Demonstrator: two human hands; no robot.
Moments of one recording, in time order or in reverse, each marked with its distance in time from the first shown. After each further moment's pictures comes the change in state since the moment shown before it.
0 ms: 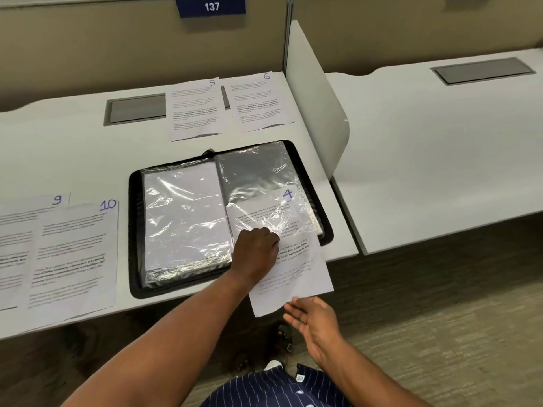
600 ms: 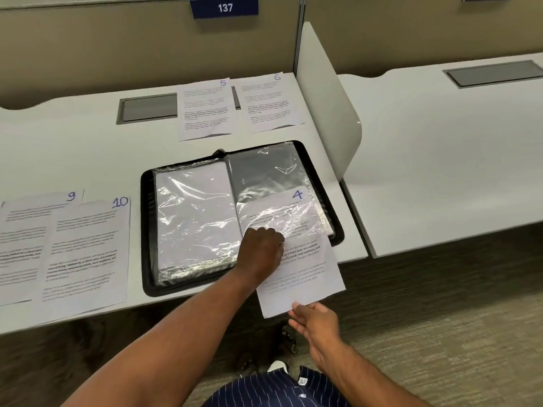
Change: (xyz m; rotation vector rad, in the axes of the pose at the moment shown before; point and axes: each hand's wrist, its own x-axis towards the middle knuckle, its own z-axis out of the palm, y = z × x) left_hand 0.000 -0.009 -0.006 0.038 -0.018 0.026; right_hand 0.008 0.018 0.006 -0.157 0.092 0.000
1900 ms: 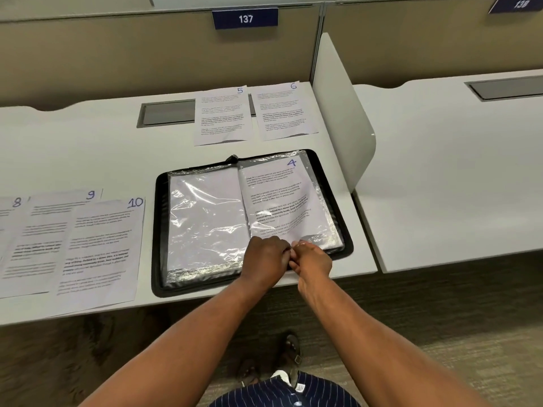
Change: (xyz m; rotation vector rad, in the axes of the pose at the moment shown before) left_hand -0.001 0.014 -0.027 -0.113 0.016 -0.154; right_hand 0.041 -0.104 0.094 0.153 0.050 -0.134
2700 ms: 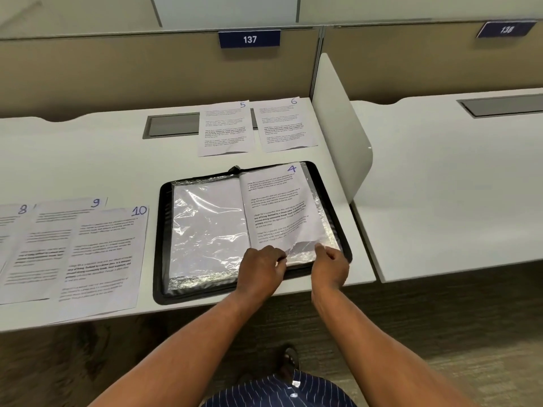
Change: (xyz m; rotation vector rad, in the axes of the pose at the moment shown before) left_hand -0.017 -0.003 -0.006 -0.106 0.034 -0.155; right_hand -0.007 -0.017 -0.019 -0.192 0.194 -0.343
